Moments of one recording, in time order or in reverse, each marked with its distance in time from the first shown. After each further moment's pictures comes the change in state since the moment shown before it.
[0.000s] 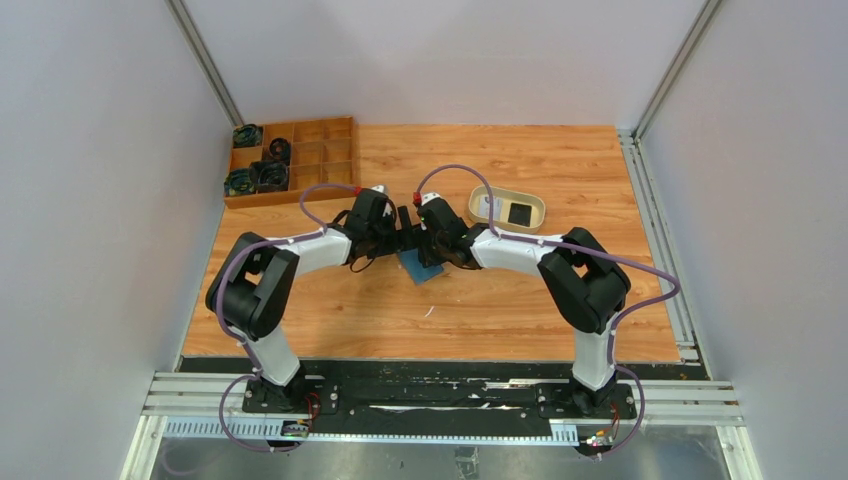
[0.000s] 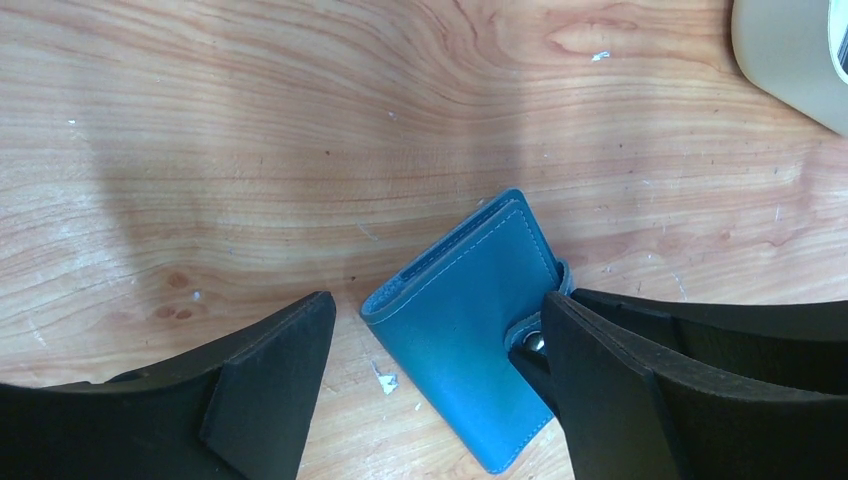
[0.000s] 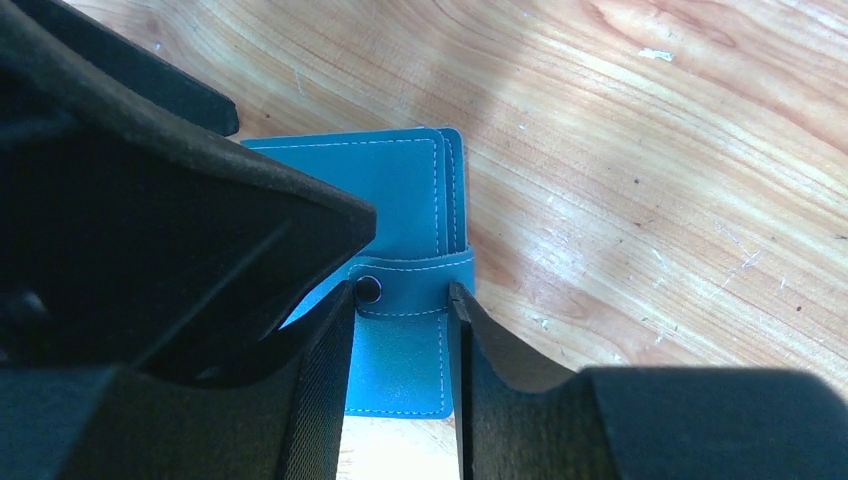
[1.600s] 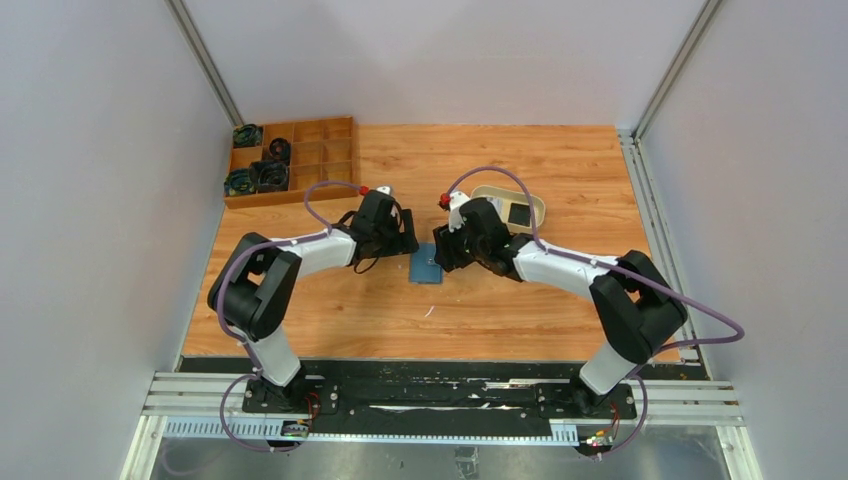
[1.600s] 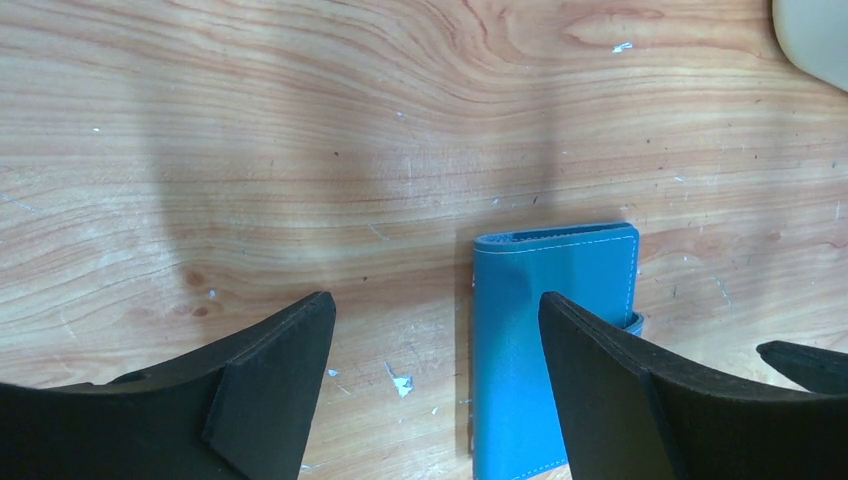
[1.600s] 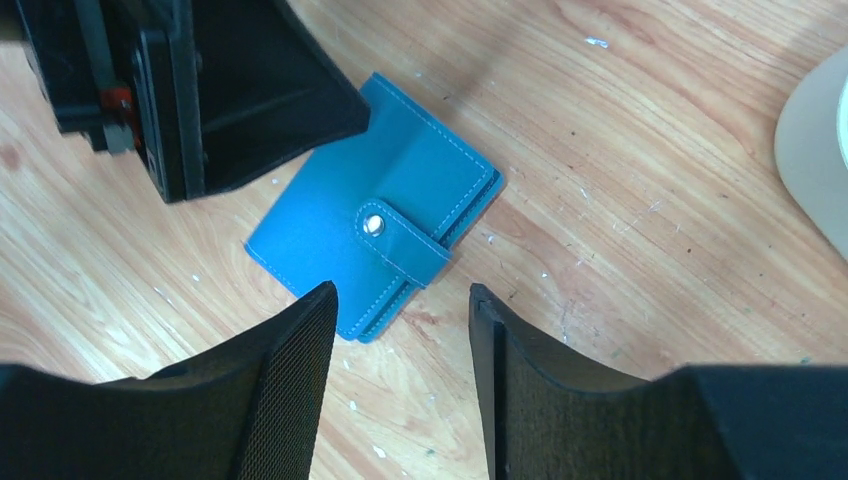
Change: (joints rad) left arm -0.040 -0.002 0.006 -0.018 -0.084 0.049; right arm -0.104 -0.298 -0.276 0.151 -0.198 -0.114
